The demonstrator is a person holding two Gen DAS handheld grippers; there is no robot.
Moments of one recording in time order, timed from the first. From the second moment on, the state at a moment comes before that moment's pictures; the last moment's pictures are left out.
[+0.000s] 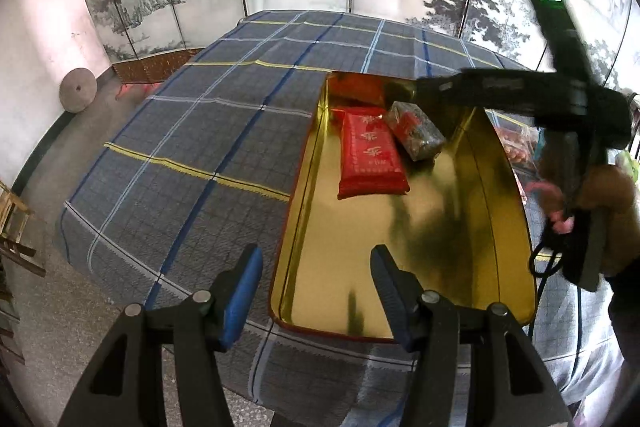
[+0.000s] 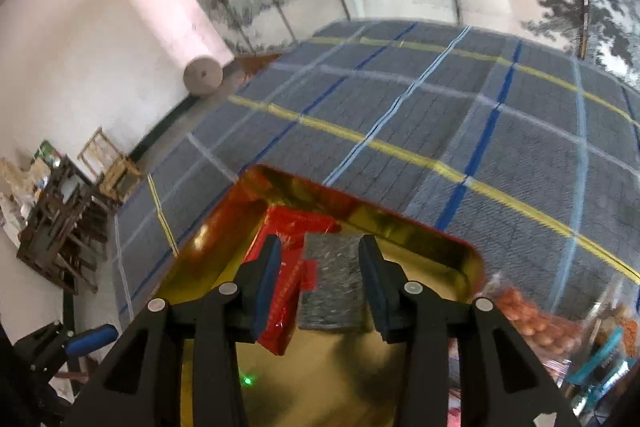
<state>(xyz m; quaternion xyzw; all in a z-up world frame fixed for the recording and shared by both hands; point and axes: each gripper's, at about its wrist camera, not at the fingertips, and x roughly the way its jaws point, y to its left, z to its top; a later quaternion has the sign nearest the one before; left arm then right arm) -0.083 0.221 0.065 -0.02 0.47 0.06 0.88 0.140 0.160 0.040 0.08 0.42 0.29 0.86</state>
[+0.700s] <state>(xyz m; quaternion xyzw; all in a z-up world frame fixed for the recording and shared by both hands) -0.085 0.193 0.068 0.00 0.46 0.02 0.89 0.075 0.101 0.003 0.03 0.48 0.23 0.84</state>
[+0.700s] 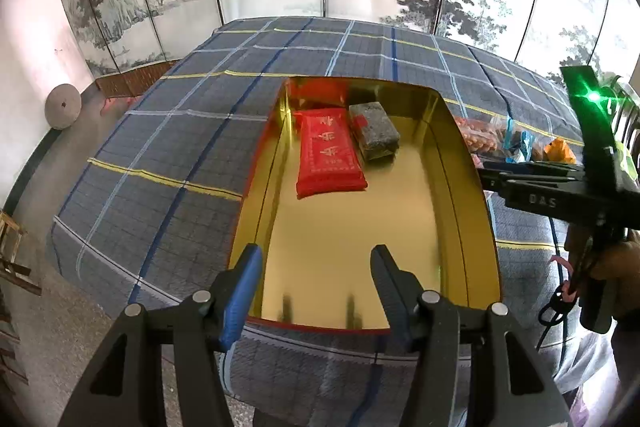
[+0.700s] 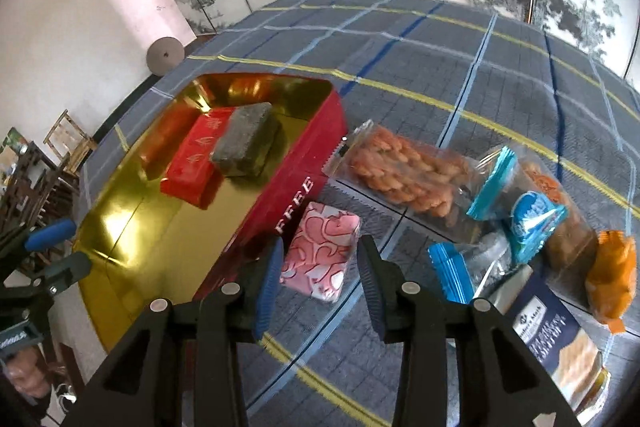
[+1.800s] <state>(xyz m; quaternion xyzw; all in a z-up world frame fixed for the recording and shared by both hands) -0.048 0.018 0.067 -0.14 0.57 -0.24 0.77 -0.080 -0.185 0.000 0.07 0.42 -0.05 0.90</state>
